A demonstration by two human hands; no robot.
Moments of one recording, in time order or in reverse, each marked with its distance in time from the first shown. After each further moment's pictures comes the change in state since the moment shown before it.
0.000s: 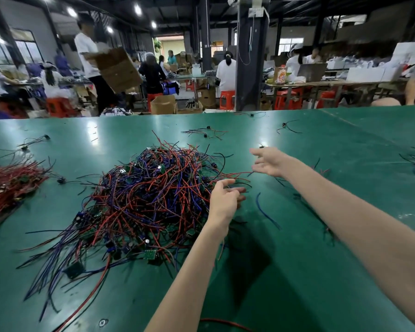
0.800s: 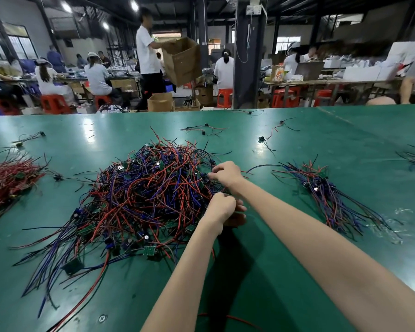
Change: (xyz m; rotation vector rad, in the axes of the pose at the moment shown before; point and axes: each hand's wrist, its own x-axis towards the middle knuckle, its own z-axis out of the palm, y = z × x) left_hand -0.001 -0.006 -0.008 0.130 -0.091 -0.320; right_hand 0.020 0.062 0.085 -0.766 0.137 -0.324
